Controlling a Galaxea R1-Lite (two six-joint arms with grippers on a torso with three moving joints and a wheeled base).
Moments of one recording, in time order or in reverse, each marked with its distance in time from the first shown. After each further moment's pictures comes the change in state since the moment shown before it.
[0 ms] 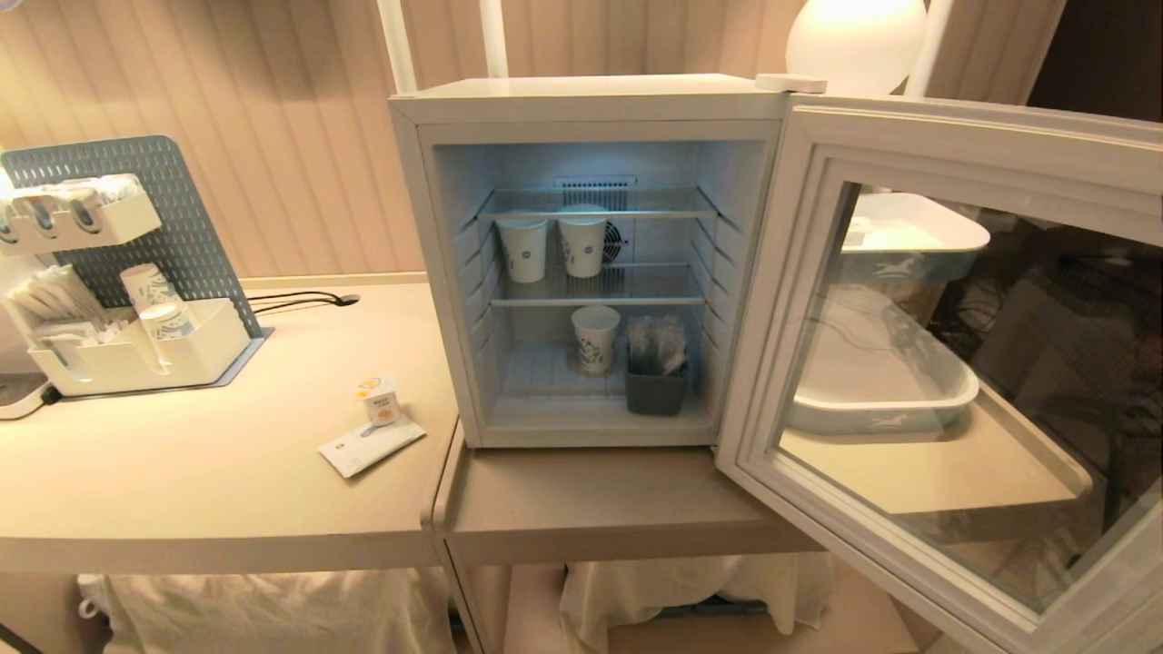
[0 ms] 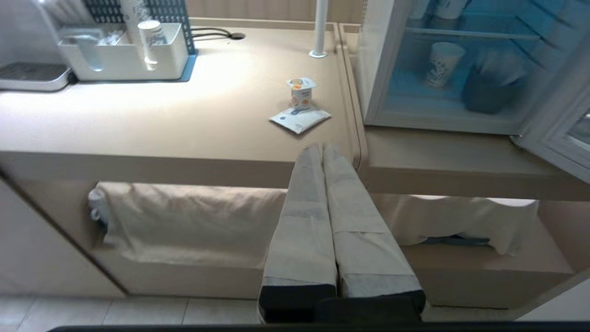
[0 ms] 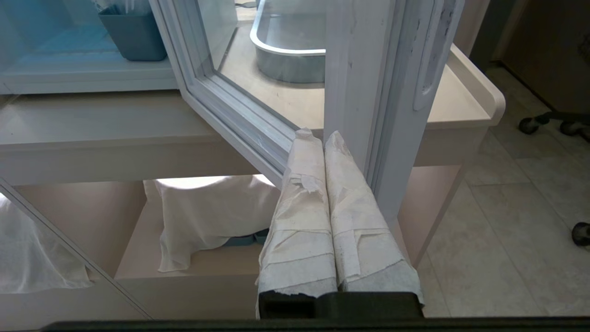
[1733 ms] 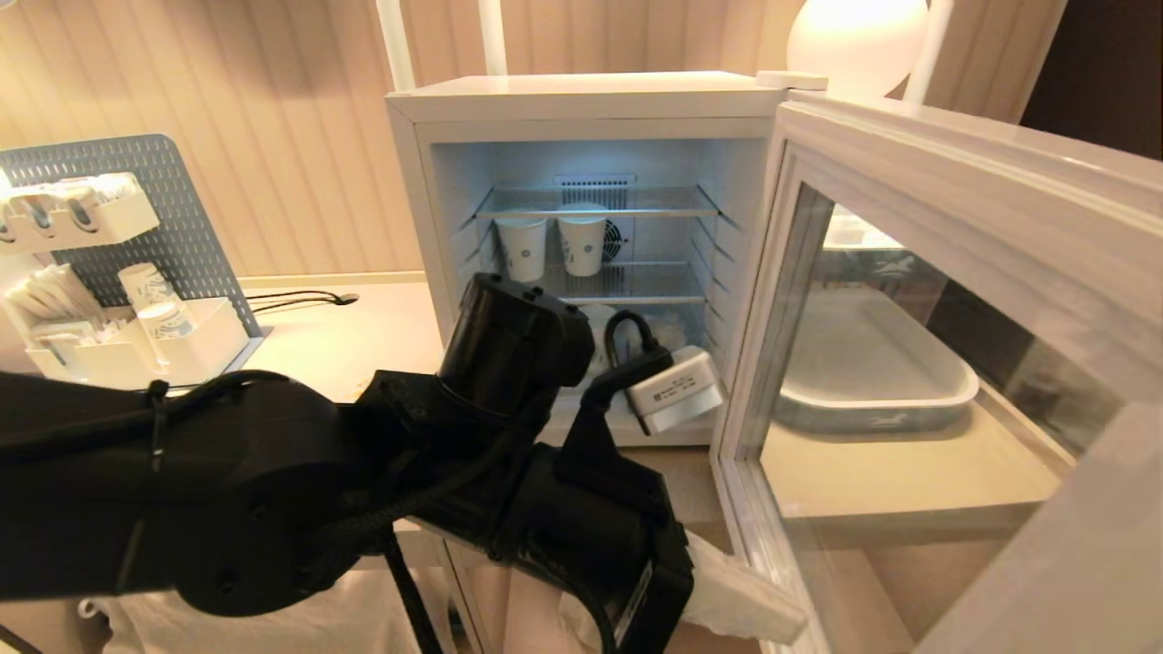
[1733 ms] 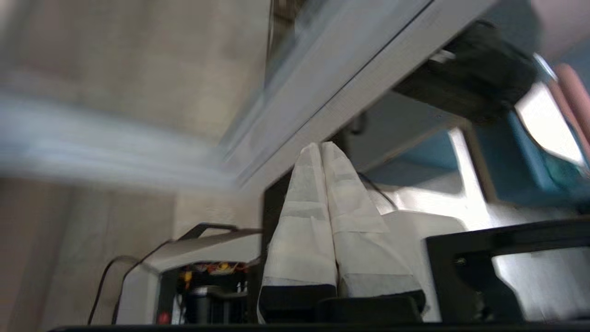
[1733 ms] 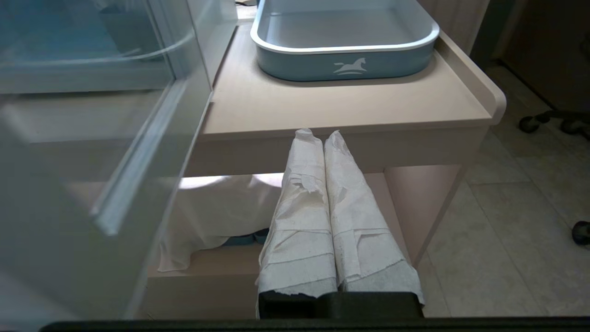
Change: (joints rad) left arm -0.849 1.486 0.022 -1.056 -0.919 -0.007; right arm 0.000 0.000 0.000 0.000 -0.001 0.001
